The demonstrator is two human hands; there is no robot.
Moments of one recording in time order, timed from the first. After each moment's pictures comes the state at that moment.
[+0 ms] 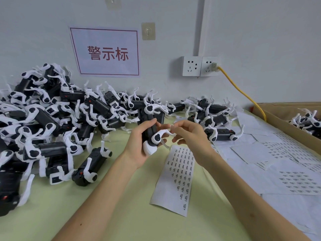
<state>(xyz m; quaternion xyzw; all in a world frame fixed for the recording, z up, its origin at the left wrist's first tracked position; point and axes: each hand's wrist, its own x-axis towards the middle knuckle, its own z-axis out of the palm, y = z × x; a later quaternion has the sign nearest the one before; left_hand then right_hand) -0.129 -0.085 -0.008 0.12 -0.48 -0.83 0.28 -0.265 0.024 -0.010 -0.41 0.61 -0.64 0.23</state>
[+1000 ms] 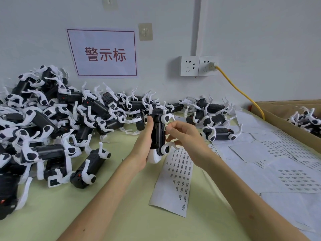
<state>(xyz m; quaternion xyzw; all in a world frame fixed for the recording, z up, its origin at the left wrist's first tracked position) -0.143 -0.078 -0.019 0.23 -0.61 -0.70 0.29 -0.255 0.026 -0.005 -0.45 0.58 -0.63 0.27</state>
